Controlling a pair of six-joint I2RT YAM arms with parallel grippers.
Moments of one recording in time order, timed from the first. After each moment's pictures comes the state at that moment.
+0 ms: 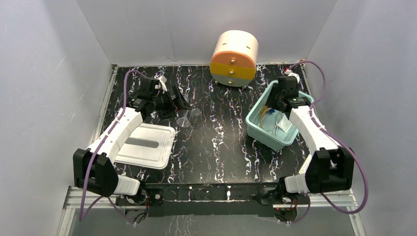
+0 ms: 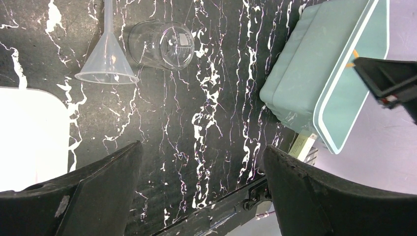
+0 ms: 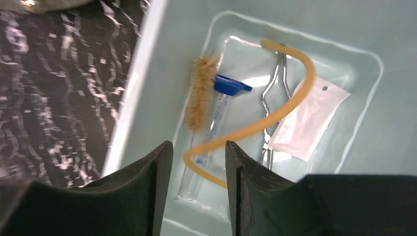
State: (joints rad) left arm -0.30 1.37 1.15 -0.58 0.36 -0.68; right arm 0.15 1.39 1.05 -0.45 0.16 0.41
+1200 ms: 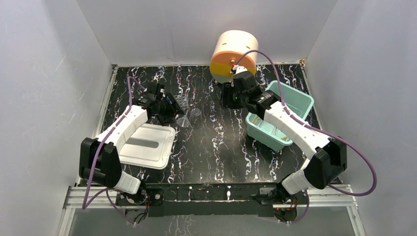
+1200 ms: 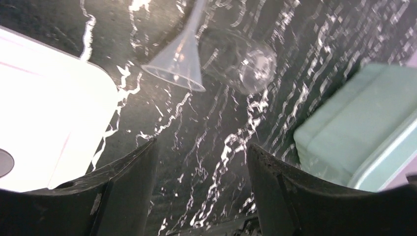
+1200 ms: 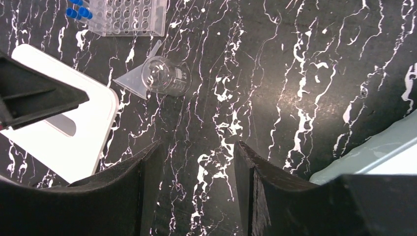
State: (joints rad) left arm -0.31 1.45 1.11 -0.63 0.19 -0.82; right arm 0.64 1.45 1.34 -0.56 0.05 0.44
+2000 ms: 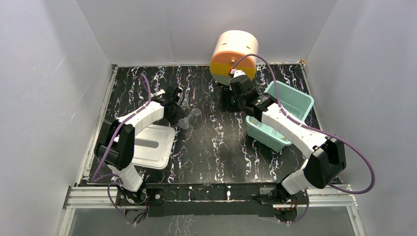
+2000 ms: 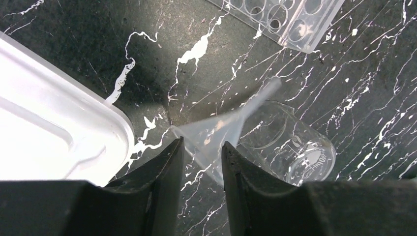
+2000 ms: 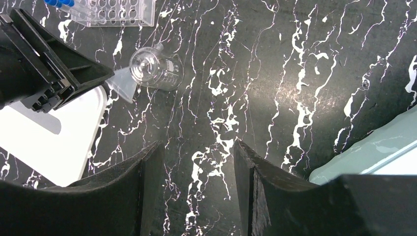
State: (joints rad) left arm -0.43 1.69 1.15 -0.57 -0.21 -1.07; right arm 0.68 1.47 1.29 -0.53 0.09 0.45
